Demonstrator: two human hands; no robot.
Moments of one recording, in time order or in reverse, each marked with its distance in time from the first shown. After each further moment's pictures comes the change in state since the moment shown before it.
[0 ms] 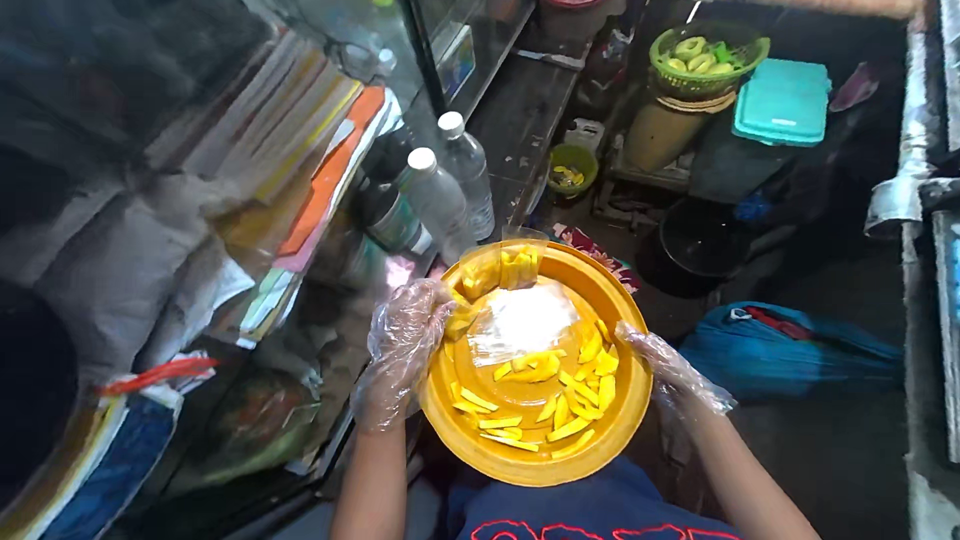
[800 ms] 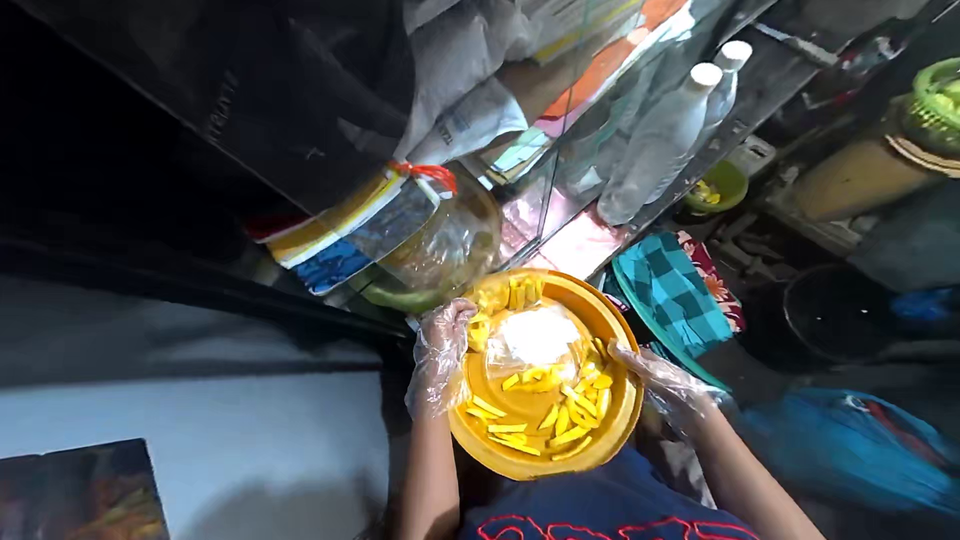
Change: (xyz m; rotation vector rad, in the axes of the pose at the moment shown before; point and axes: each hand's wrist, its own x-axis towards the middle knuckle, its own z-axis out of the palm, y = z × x) left_hand -0.200 -0.105 -0.003 -0.279 0.219 -0.666; right_hand -0.002 0.071 0.136 -0.477 -0.430 0.201
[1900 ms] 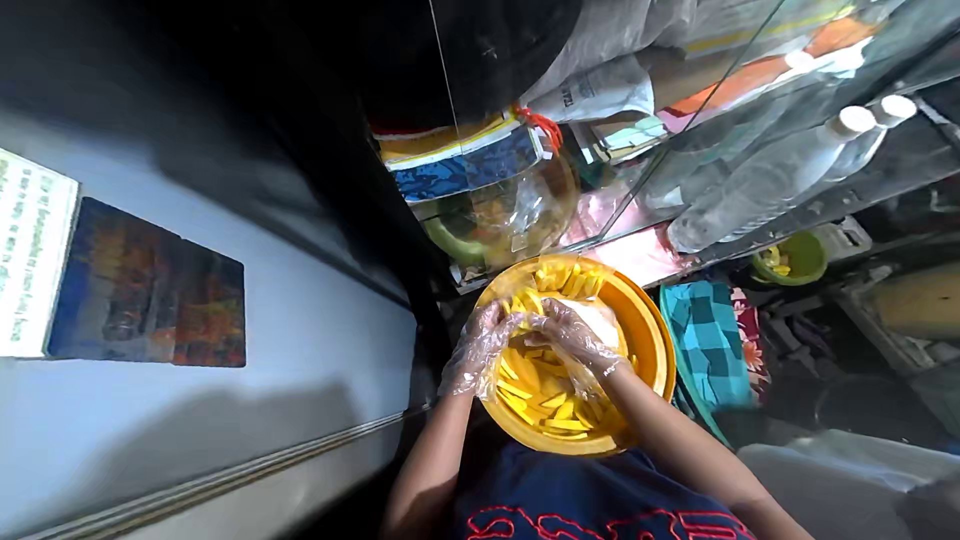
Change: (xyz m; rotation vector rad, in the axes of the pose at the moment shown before) left_hand -0.060 -0.002 0.035 -0.475 -0.008 -0.298; right_hand 0.065 -0.061 0.132 -0.245 -0.434 -0.191
